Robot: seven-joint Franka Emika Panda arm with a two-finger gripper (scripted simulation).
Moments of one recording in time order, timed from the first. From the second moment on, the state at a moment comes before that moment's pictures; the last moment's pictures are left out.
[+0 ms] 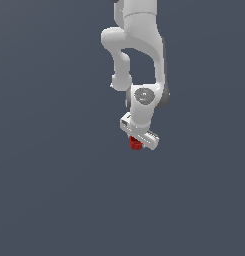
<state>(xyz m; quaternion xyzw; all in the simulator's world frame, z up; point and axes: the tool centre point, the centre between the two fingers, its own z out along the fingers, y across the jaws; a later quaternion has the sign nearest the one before) -0.056 0.076 0.048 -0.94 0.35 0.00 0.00</state>
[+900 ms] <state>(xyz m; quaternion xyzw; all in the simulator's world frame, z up) -0.026 0.088 0.068 -0.95 0.32 -0.03 0.03</state>
